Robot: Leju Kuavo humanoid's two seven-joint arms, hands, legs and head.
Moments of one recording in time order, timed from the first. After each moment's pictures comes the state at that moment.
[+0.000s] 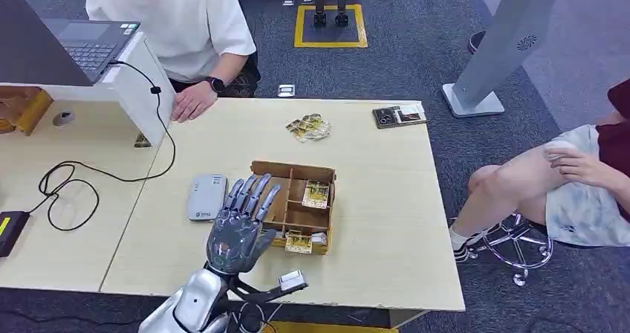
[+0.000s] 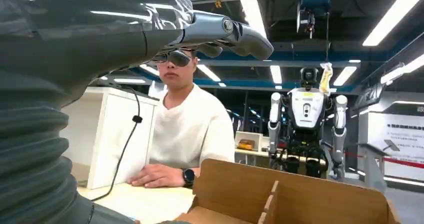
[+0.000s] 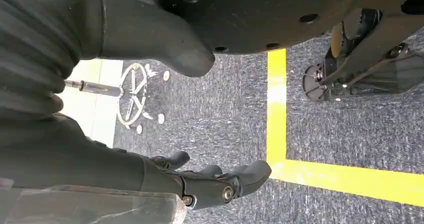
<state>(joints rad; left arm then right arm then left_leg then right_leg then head) -0.24 0.10 -0.60 -1.28 -1.43 0.65 0.17 -0.05 0.10 1.46 0.00 -1.55 -0.31 -0.09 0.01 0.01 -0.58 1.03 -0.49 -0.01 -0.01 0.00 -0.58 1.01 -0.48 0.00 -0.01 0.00</state>
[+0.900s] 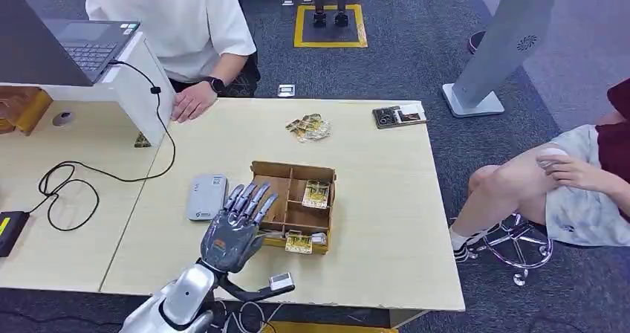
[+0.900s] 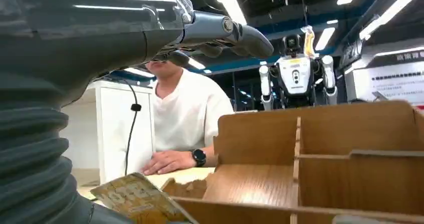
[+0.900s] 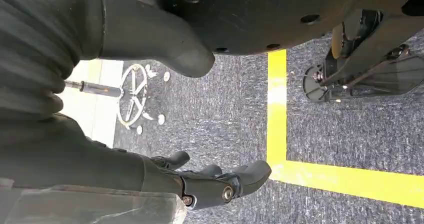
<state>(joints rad) -0.27 0.19 -0.65 -1.26 -1.39 0.50 0.14 -0.05 0.10 1.46 0.01 -1.55 -0.30 -0.08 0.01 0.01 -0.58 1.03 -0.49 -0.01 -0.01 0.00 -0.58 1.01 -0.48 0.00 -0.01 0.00</state>
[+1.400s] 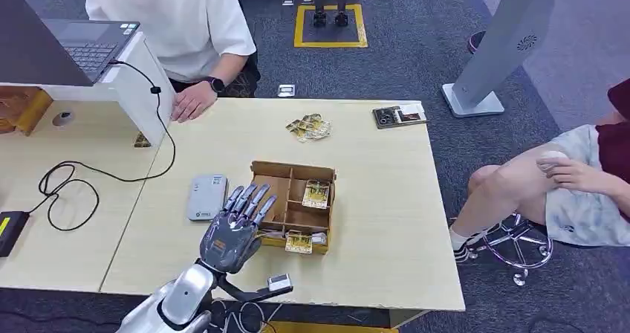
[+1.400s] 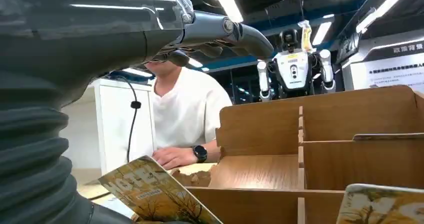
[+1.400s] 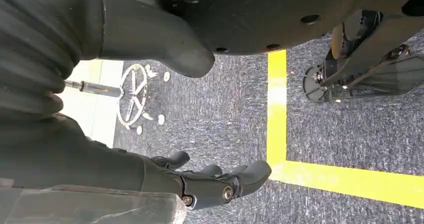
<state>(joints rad) -0.28 0.20 -0.66 -1.26 -1.38 0.49 0.15 -0.05 0.10 1.46 0.01 -1.55 -0.30 -0.08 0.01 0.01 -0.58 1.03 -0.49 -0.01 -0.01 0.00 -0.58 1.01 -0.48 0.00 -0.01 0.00</state>
